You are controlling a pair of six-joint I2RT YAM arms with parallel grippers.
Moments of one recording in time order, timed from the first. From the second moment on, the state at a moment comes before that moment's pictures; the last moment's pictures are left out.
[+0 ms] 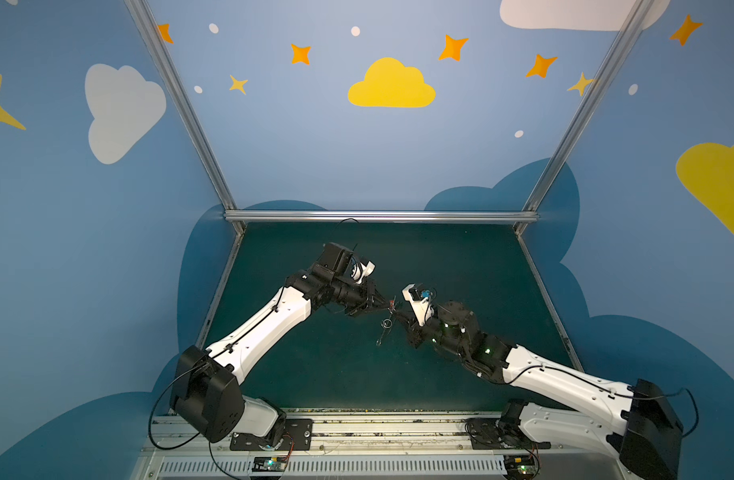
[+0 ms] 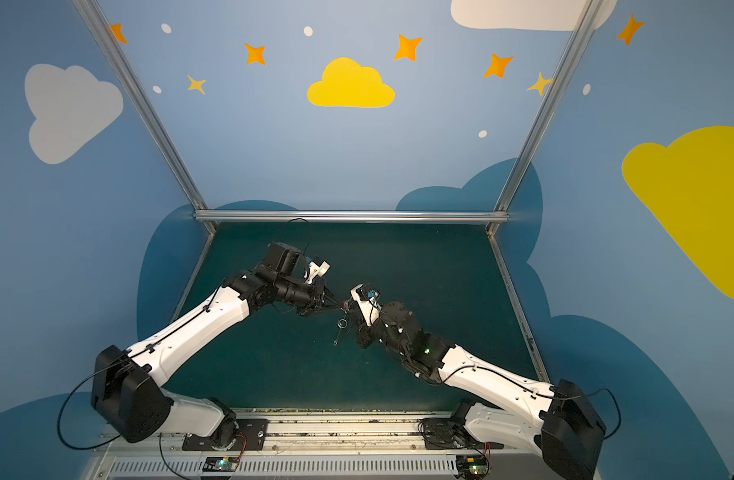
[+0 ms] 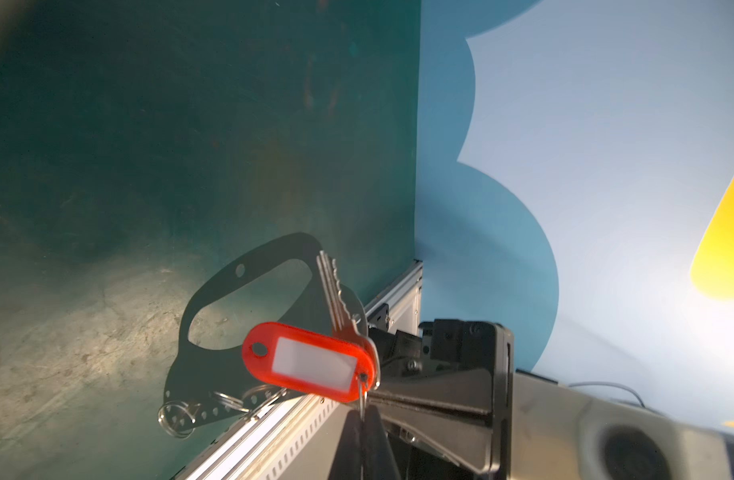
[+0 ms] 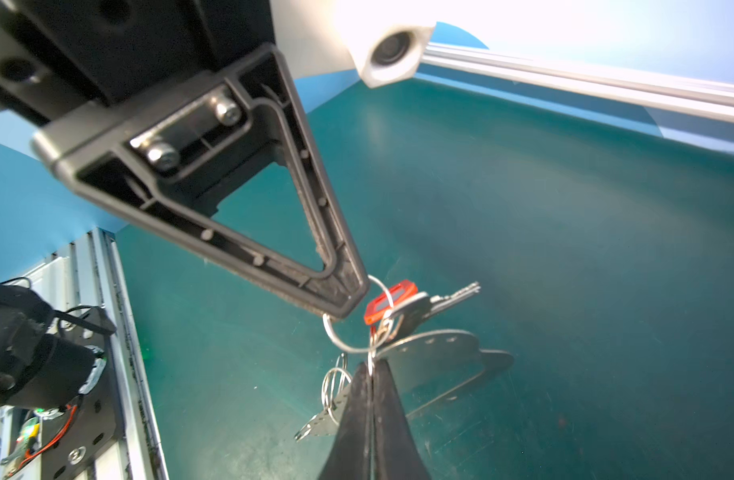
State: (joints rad) left arm -0.53 1.43 1.22 -0.62 0.79 -0.80; right arm 0.95 1.08 0.66 0.08 0.01 0.17
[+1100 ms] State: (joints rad) left arm -0.43 1.32 1.15 -0.56 0.74 -0.87; right arm 0.94 1.10 0.66 0.02 -0.02 0.21
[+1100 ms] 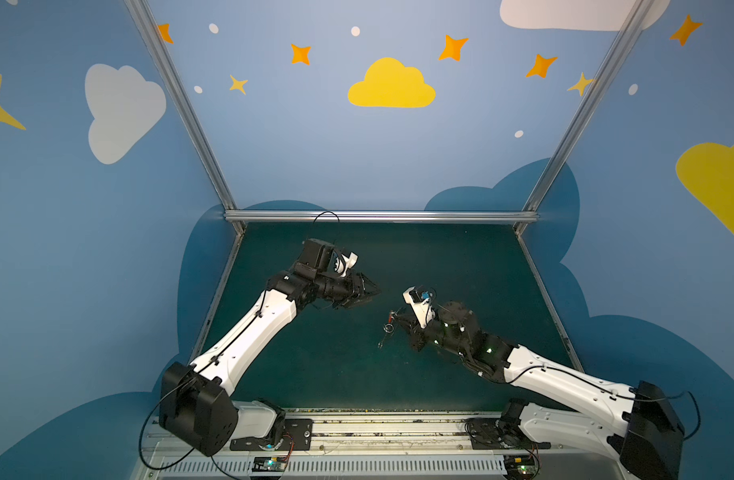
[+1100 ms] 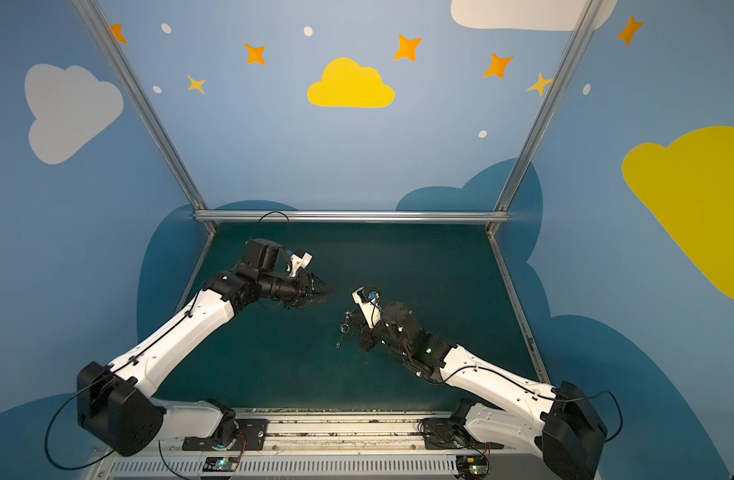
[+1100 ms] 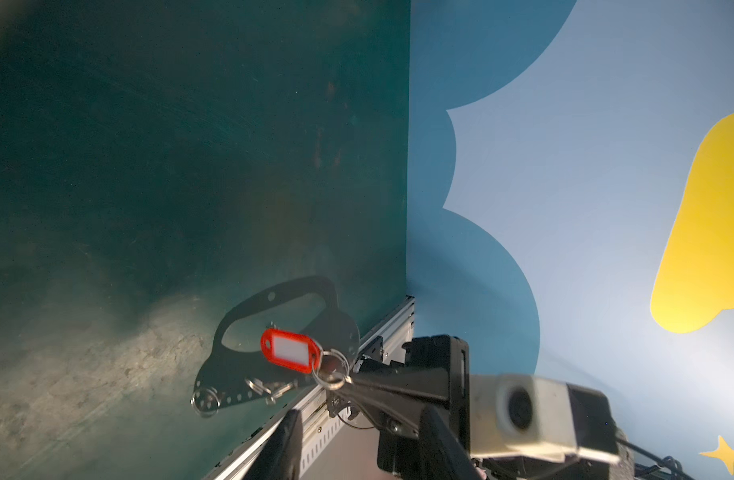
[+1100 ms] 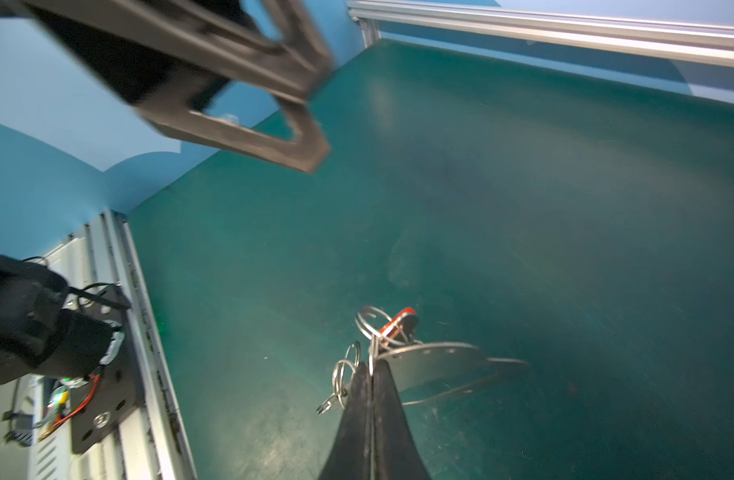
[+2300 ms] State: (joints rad) left arm -0.54 1.45 1.05 -0.35 0.70 -1.12; right arm 0.95 1.17 0.66 0.11 0.05 0.18
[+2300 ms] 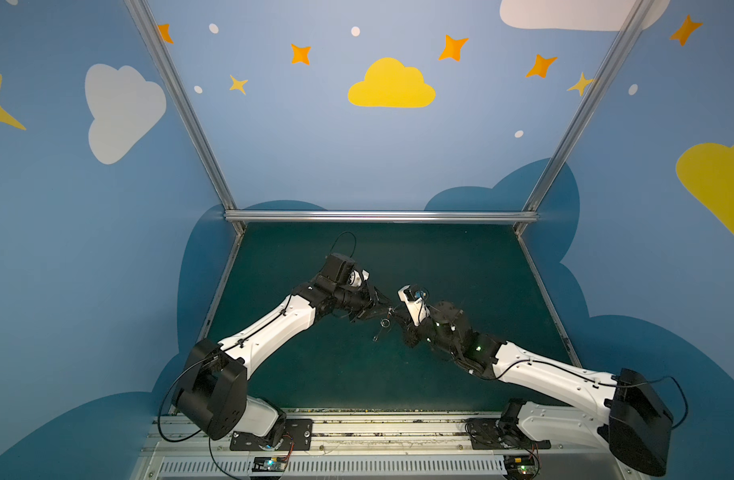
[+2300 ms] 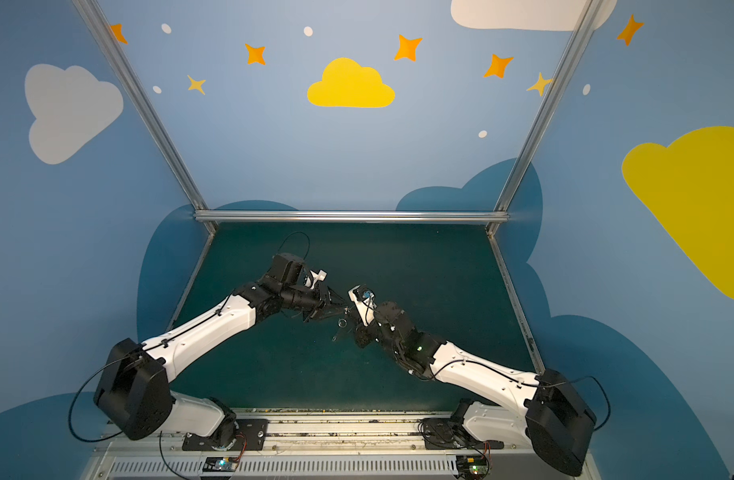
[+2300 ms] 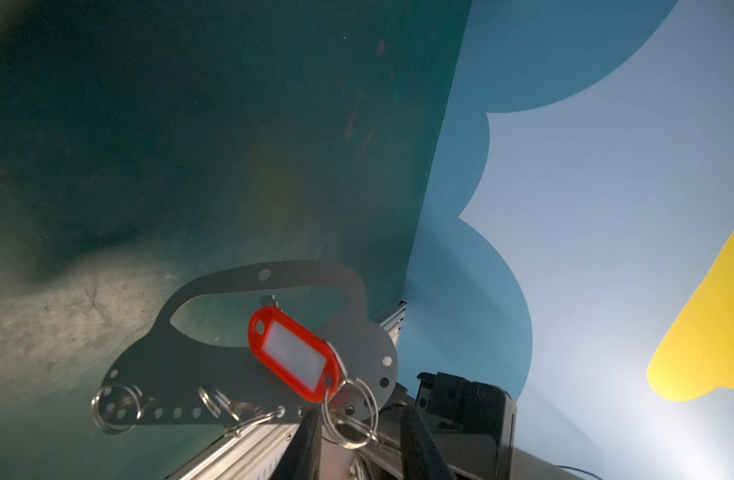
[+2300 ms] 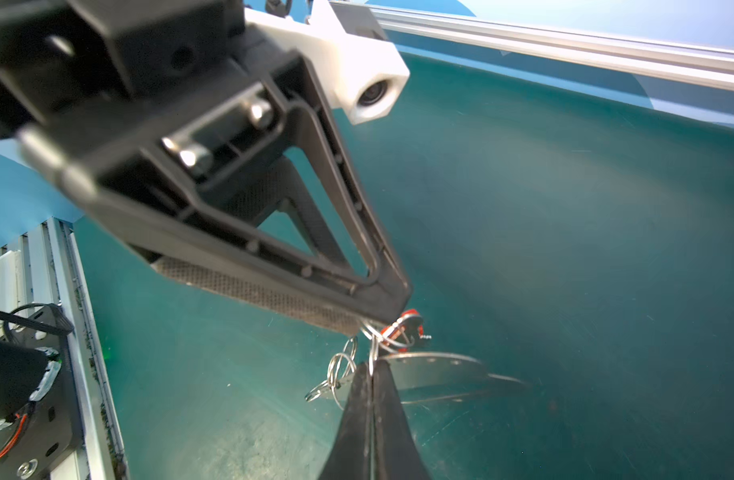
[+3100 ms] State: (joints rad) left arm -0.51 1.44 1.05 -0.37 0.72 -1.08; right arm 0.96 1.14 0.63 0.11 0.08 0.18
